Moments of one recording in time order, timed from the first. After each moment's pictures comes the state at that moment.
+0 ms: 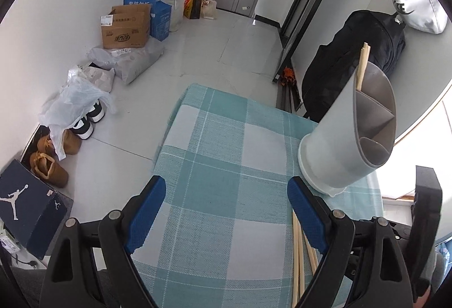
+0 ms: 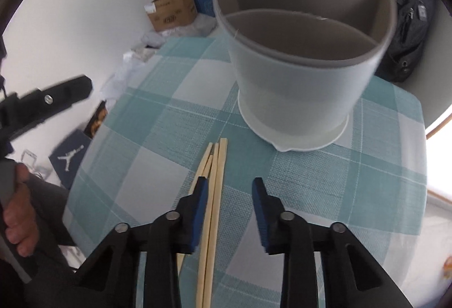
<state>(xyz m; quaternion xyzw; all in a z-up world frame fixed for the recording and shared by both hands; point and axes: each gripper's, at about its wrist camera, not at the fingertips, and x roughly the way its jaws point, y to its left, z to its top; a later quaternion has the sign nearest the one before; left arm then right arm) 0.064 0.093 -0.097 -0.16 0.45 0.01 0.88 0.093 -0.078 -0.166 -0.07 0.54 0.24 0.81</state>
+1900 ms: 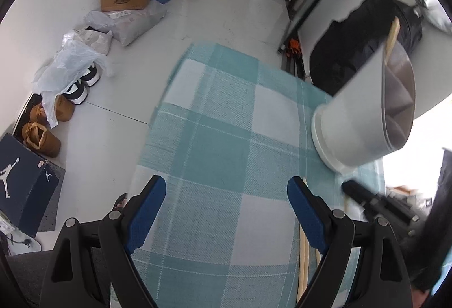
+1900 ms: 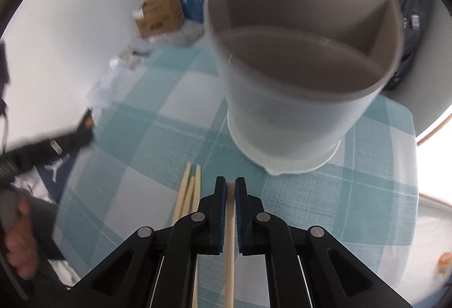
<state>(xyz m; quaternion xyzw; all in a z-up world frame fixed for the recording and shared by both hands) 0.076 0.085 -0.126 -0.18 0.53 0.00 0.83 0.095 -0.101 -0.134 -0.04 0.50 0.21 0.84</state>
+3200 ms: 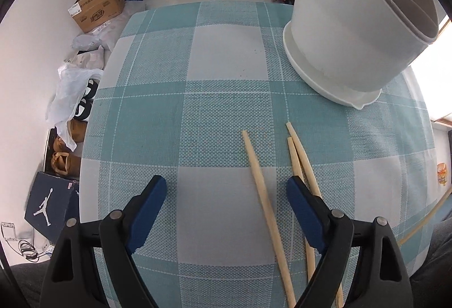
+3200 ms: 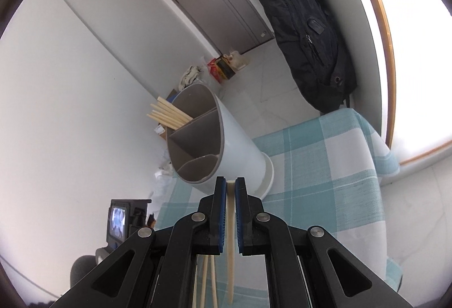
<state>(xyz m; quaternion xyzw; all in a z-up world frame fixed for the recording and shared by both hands) 0.087 0.019 -0.161 0.00 0.60 0.02 0.80 0.071 -0.244 -0.087 0.24 0.38 0.23 0.87</state>
